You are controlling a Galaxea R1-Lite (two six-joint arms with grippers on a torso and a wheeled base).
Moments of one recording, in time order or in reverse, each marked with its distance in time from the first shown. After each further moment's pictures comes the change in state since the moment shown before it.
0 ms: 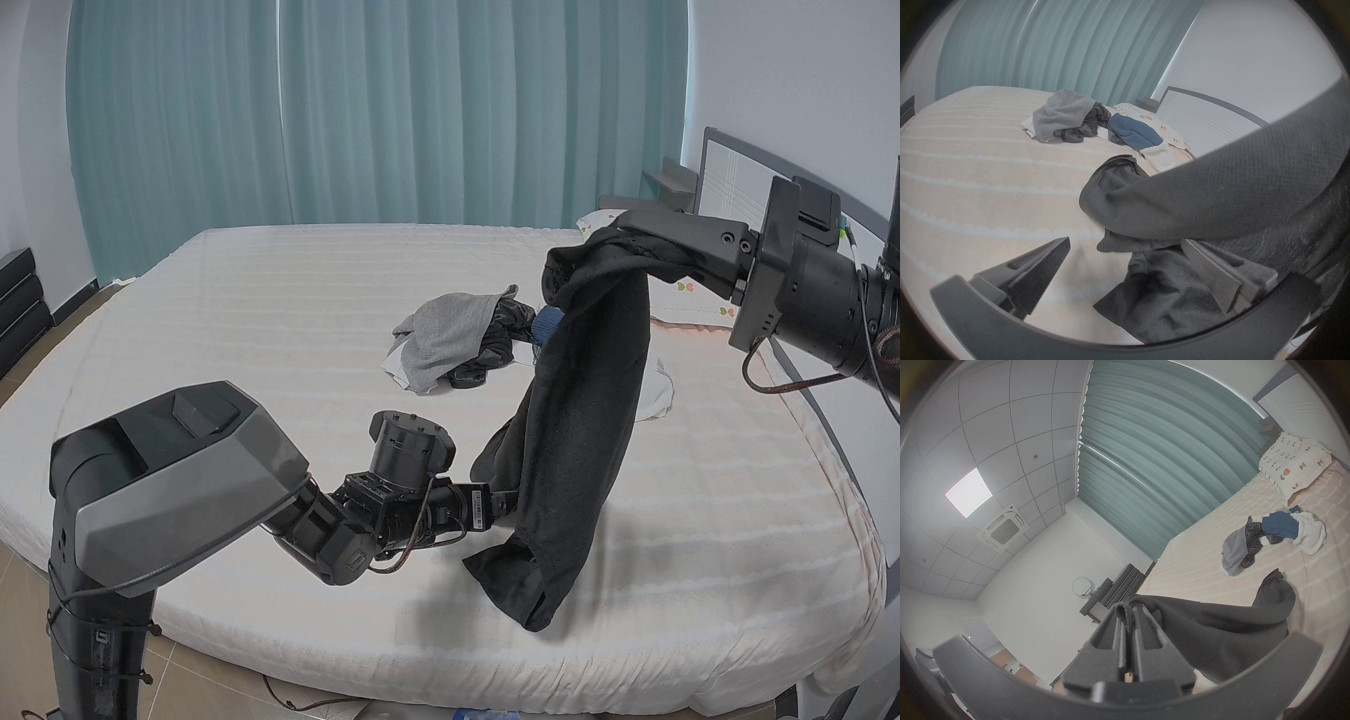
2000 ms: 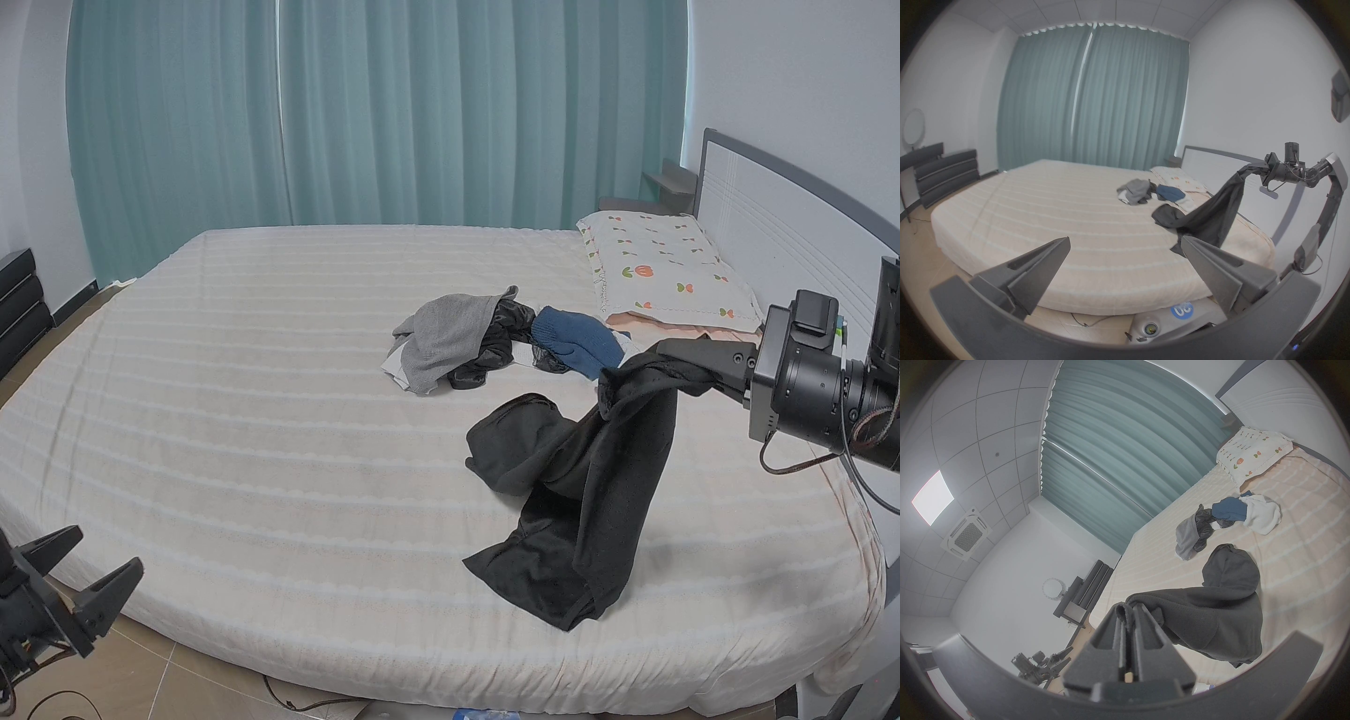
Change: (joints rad) left arm 0.546 -1.625 0.853 0.534 -0.165 0.329; right arm -0.146 -0.031 0.248 0.011 0.001 0.004
